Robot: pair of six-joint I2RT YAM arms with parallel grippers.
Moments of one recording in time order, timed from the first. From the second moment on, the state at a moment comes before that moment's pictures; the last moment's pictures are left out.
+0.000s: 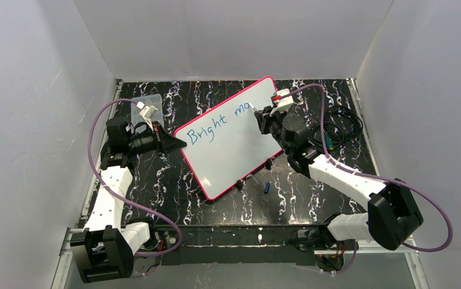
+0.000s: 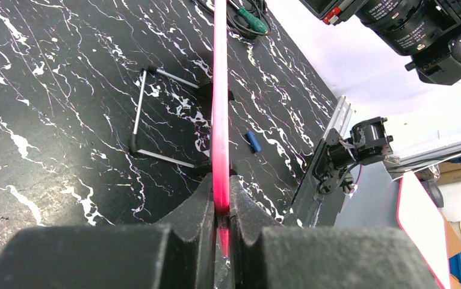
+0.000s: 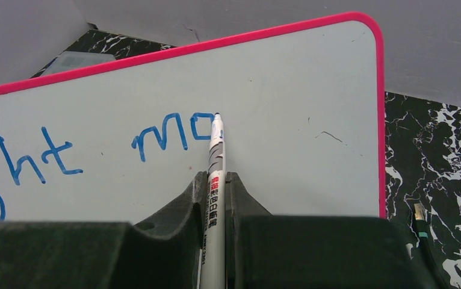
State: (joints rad) left arm 0.12 1.03 0.77 -0.21 1.14 -0.19; right arm 0.67 1.29 0.80 0.44 0.19 0.13
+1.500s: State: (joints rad) left arm 0.12 1.03 0.77 -0.21 1.14 -0.20; right arm 0.67 1.33 0.82 0.46 0.26 0.13
